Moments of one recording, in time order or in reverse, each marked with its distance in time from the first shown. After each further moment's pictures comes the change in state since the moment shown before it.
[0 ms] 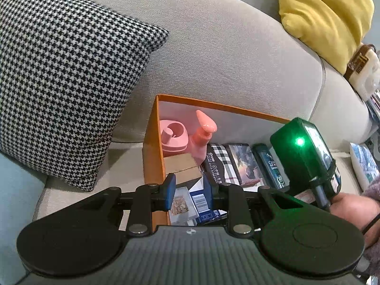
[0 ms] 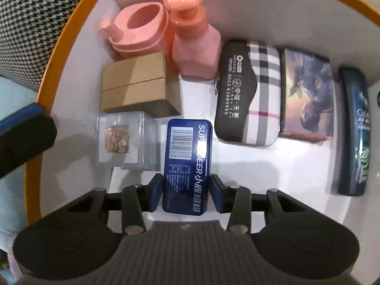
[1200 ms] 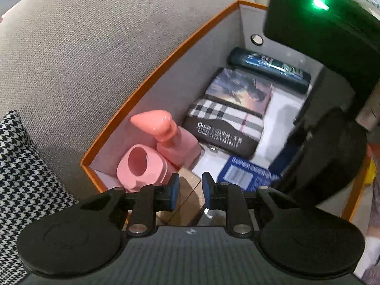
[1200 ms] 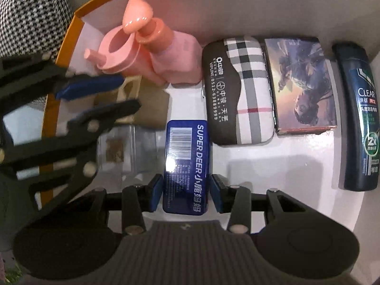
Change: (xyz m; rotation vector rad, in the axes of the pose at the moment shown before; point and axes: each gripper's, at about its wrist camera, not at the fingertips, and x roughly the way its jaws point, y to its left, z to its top) left arm 0.093 -0.070 0.031 0.909 0.323 0.112; right arm 0.003 -0.073 0.016 0.106 -0.020 0.202
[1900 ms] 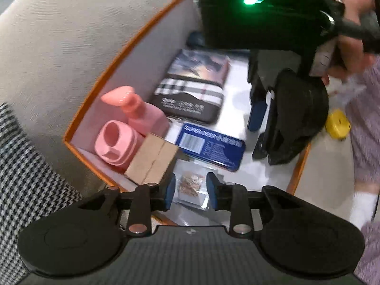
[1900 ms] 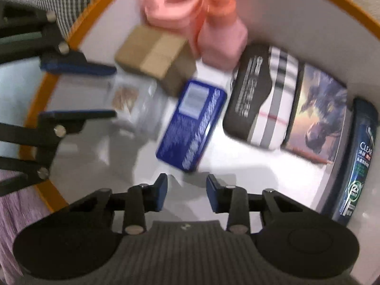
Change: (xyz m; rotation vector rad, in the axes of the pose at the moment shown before) left arm -0.019 -0.024 -0.026 0.143 0.037 -0.087; right arm -0.004 0.033 -0.010 -0.403 0.163 -0.144
